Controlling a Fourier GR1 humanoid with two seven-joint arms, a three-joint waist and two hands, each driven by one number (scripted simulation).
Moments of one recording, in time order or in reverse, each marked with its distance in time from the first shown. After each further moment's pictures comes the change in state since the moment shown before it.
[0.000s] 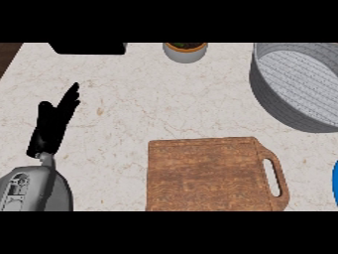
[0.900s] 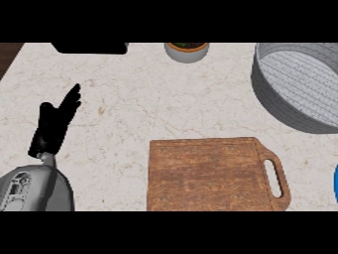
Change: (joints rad) left arm -0.003 -0.003 0.007 0.031 0.004 -0.010 -0.026; right arm -0.021 -0.169 -0.044 0.638 0.095 -0.276 -0.573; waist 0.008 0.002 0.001
